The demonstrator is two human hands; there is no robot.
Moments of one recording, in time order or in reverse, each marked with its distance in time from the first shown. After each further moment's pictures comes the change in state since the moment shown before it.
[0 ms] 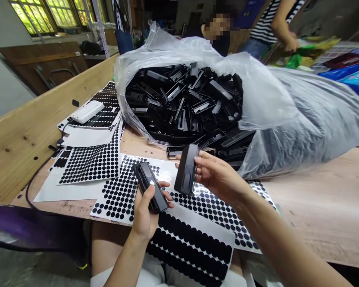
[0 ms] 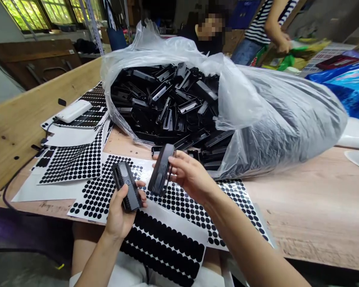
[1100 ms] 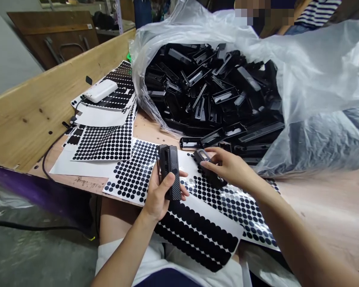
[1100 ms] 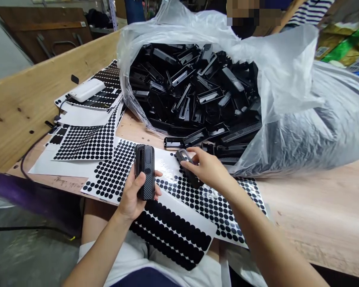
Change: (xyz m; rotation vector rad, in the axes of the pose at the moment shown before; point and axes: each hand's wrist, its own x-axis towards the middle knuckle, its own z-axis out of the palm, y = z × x) left_hand -0.002 0.000 -0.001 0.003 -0.181 0.004; right_hand 0.019 0.019 -0.039 -1.218 0.163 -0.062
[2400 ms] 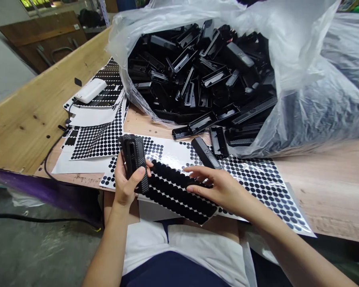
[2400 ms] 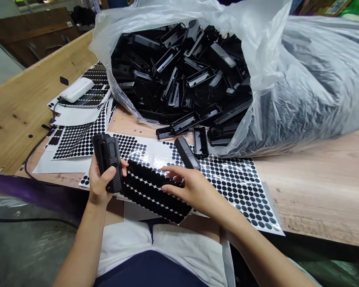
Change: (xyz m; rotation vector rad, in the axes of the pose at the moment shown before) left_hand -0.007 0.041 -0.025 0.497 0.080 0.389; right_hand -0.075 -0.003 0.021 0.319 -0.206 -0.196
